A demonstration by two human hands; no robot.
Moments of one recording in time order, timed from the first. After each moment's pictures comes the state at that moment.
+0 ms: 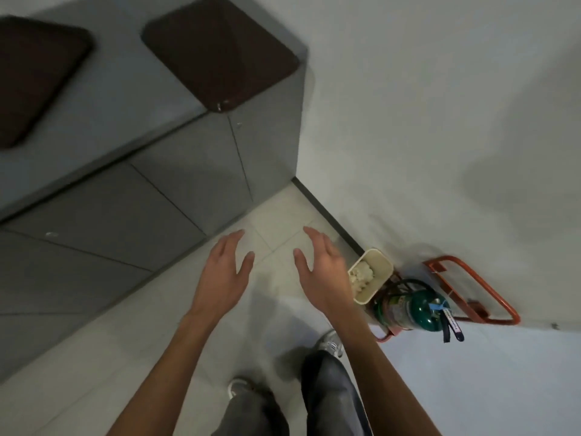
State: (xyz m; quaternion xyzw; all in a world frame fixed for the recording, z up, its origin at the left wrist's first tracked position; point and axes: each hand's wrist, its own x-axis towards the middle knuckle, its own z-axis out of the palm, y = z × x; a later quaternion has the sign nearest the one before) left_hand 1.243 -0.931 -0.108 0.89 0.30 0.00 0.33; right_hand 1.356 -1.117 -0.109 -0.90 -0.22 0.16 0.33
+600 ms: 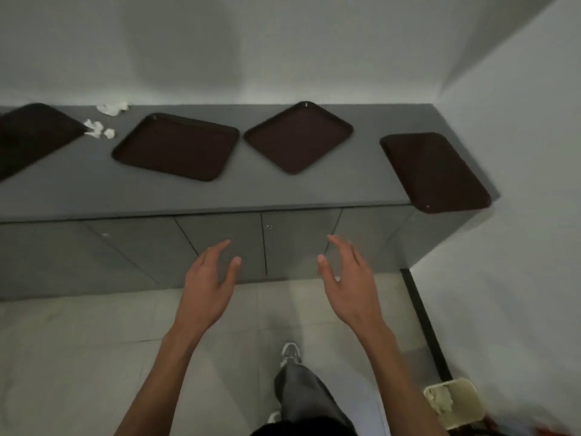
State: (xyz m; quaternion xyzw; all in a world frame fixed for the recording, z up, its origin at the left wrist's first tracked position) left_hand 0.880 -0.743 0.085 0.77 0.52 0.23 0.28; right_hand 1.136 -0.866 0.083 -0.79 -0.48 0.16 0.34
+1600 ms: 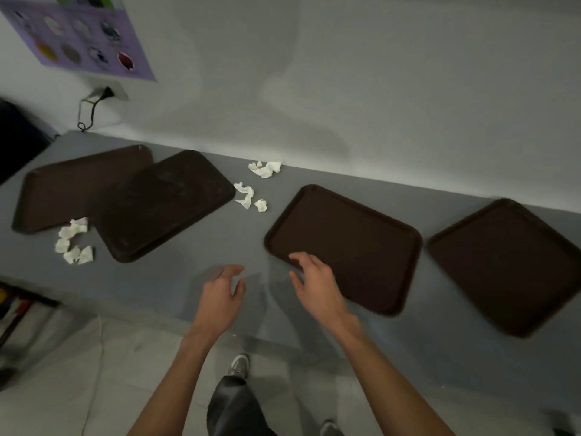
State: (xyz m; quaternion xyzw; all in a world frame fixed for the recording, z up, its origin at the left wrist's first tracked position) left_hand 0.594 -0.231 0.020 0.68 0.65 0.20 0.26; right_hand 0.828 -0.241 0.030 -0.66 -0.67 0.24 0.24
